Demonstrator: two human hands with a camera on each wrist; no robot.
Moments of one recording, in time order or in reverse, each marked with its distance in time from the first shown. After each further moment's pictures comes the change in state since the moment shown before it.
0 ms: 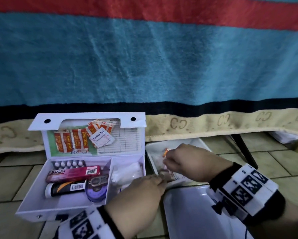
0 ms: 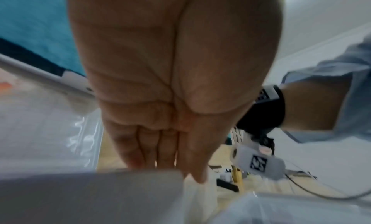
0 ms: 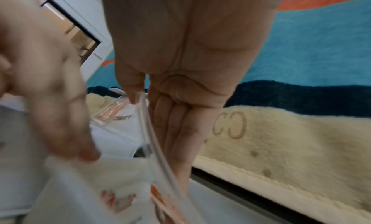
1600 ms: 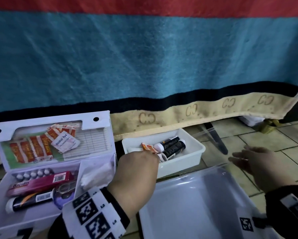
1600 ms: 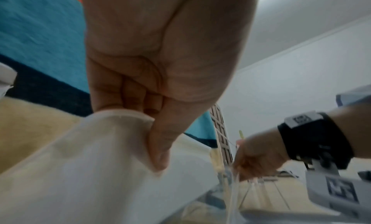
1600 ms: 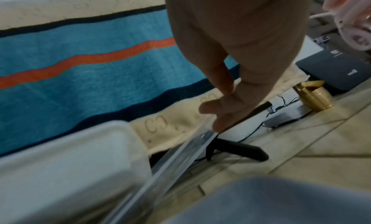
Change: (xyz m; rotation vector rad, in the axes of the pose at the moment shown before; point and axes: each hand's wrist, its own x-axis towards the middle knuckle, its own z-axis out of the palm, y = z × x) left_hand 0.040 0.074 -0.047 0.267 0.101 -0.172; right_hand -0.125 0.159 0.048 1.506 1.022 0.951
